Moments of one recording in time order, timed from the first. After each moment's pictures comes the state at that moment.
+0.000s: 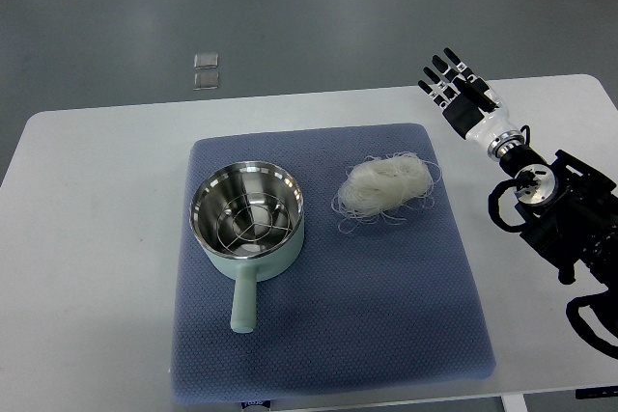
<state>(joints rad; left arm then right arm) 0.01 0.00 -0.05 -0.14 0.00 0.00 0.15 0.90 -0.01 0.53 0.05 0.38 0.61 0.21</state>
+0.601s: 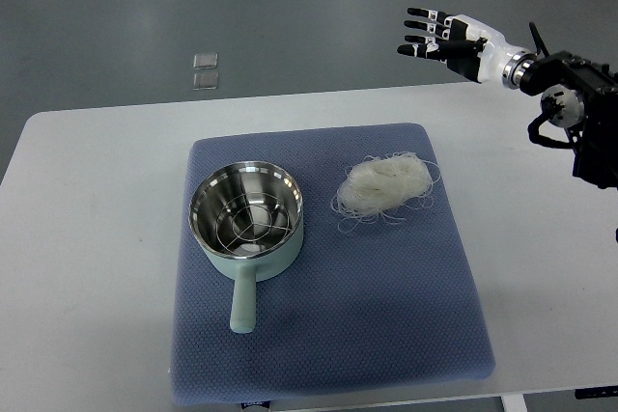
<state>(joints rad) 0.02 0.00 -0.05 -0.14 0.00 0.00 0.15 1.20 -0.14 0.10 0.05 -0.13 0.61 0.20</state>
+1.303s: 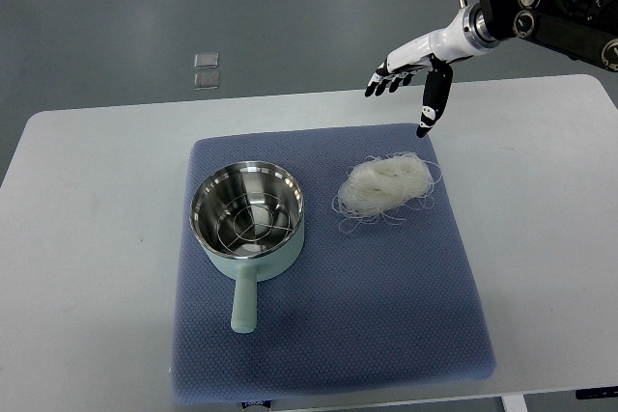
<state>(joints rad) 0.02 0.00 -0.05 -0.14 0.00 -0.01 0.15 1.58 -0.41 -0.29 0.89 -0.91 0.60 0.11</state>
